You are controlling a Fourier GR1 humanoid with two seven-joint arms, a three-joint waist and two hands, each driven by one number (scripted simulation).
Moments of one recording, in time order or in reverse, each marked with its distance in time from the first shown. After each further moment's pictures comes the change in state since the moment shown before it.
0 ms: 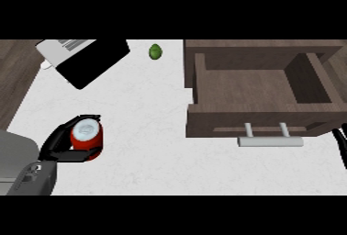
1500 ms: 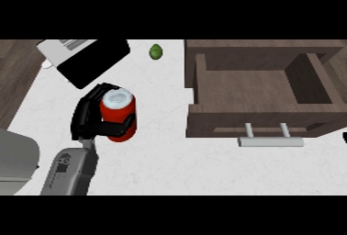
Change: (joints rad) left arm 0.040 -0.291 -0.084 -0.657 0.140 0.456 0.478; right arm 0.021 -0.011 -0.044 0.001 -0.050 0.010 -0.024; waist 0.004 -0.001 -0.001
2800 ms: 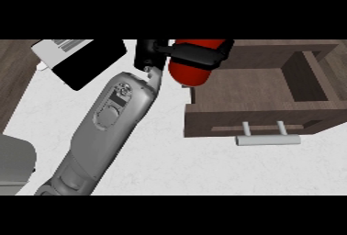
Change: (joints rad) left arm -0.698 -0.016 -0.302 0.089 0.010 0.411 0.460; right arm -0.025 -0.011 -0.043 -0.041 -0.038 0.009 0.056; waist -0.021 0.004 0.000
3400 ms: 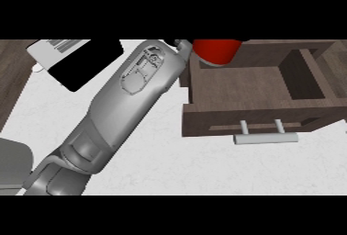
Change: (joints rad) left arm -0.300 0.000 -0.034 0.343 0.125 0.083 -0.039; right arm -0.003 0.002 0.006 0.053 0.022 0.015 -0.048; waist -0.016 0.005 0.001
